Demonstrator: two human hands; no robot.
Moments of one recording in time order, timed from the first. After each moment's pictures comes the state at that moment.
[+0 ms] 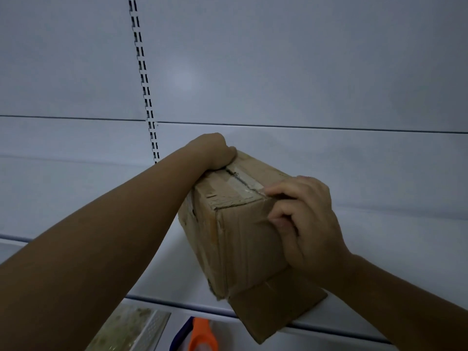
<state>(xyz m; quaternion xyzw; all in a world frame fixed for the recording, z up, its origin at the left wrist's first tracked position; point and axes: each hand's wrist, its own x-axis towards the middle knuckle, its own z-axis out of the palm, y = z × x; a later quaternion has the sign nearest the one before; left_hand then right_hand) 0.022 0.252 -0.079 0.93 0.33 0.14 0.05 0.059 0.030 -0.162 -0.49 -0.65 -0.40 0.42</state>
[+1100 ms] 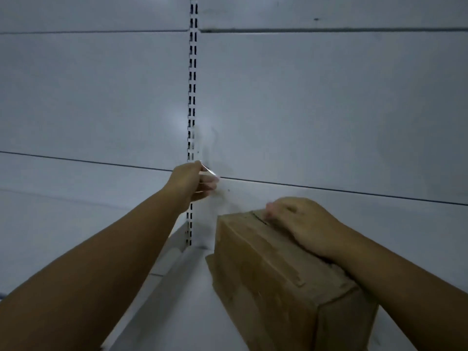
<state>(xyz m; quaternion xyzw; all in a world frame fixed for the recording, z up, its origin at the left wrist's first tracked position) -0.054 0.339 -0.051 0.60 0.28 0.39 0.64 0.056 0.129 -0.072 -0.75 -0.58 -0.03 0.32</state>
